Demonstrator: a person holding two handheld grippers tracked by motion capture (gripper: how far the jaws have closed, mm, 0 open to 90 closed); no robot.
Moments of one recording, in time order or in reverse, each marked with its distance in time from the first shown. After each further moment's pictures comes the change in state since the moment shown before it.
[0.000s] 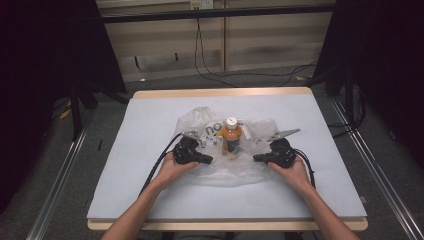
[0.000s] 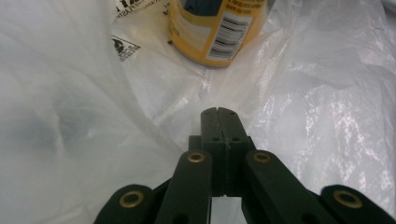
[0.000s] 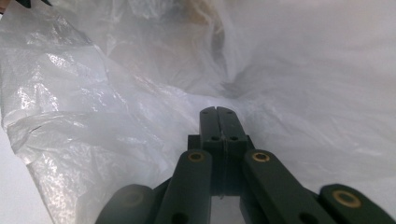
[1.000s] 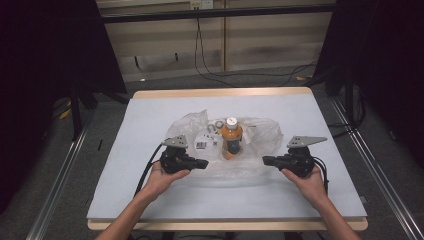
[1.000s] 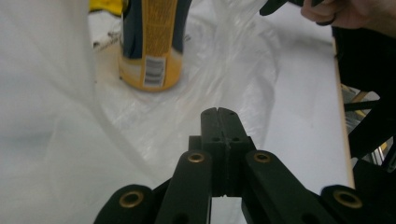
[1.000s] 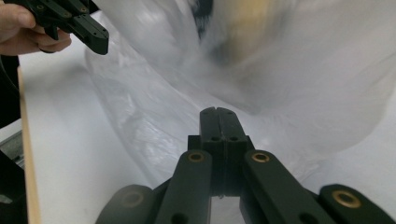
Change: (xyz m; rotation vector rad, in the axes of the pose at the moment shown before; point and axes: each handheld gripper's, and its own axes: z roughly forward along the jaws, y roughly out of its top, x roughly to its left) left arm -0.041 -0.014 -0.052 -0.202 -0.078 0.074; right arm 0.029 -0.014 -0.062 -0.193 0.027 -0.030
